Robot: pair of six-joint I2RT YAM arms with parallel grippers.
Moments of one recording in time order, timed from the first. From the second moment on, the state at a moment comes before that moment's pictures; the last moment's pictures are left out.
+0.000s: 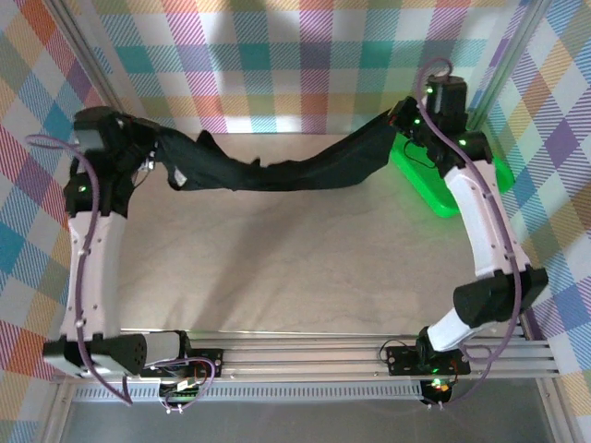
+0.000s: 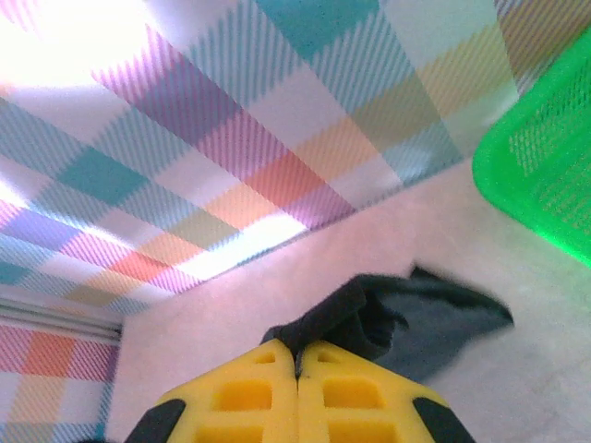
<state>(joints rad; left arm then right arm) 0.06 1.25 1.66 -0.69 0.06 -1.19 0.18 1.54 1.83 -0.68 -0.06 0.68</state>
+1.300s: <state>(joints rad) 0.18 2.00 2.52 -0.92 0.31 -1.21 0.10 2.06 2.52 -0.67 -0.38 0.82</state>
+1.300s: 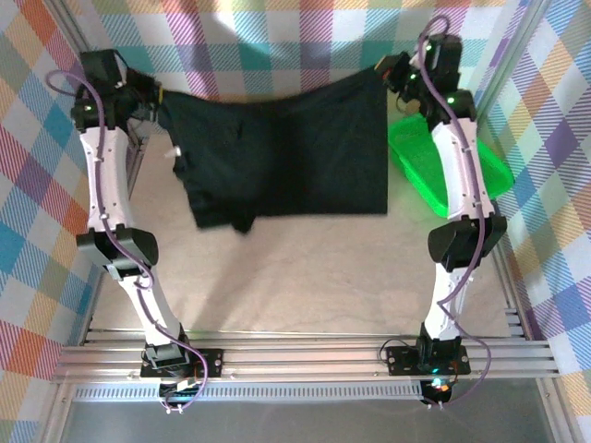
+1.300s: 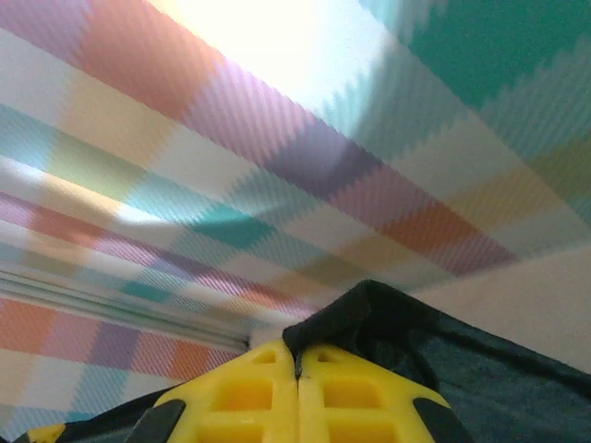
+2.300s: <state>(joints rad) 0.10 1.14 0.88 -0.94 0.20 -1.16 0.17 1.25 0.93 -0.74 -0.11 0.75</state>
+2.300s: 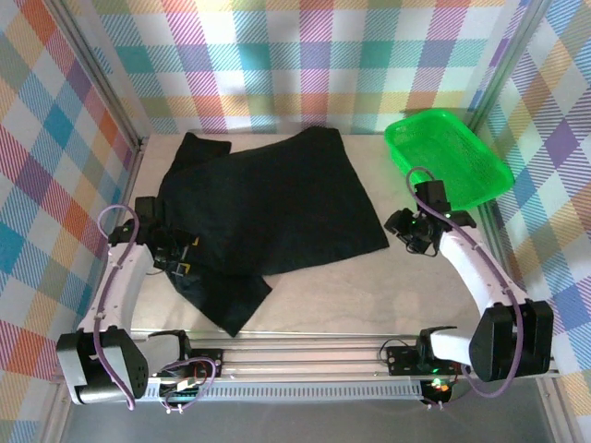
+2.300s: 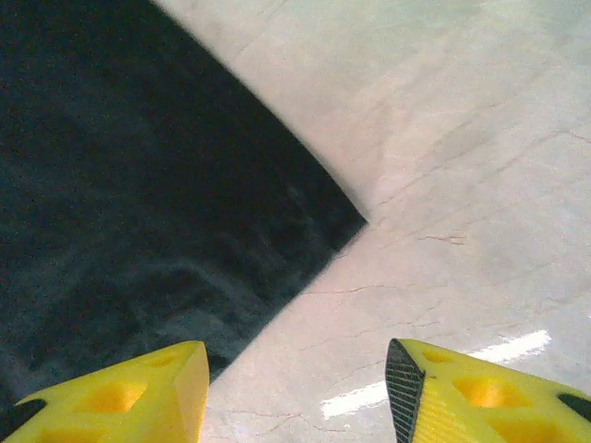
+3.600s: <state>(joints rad) -0.03 2.21 1.74 -0.83 0.17 -0.94 0.11 2.08 1.54 -0.79 -0.23 0.66</state>
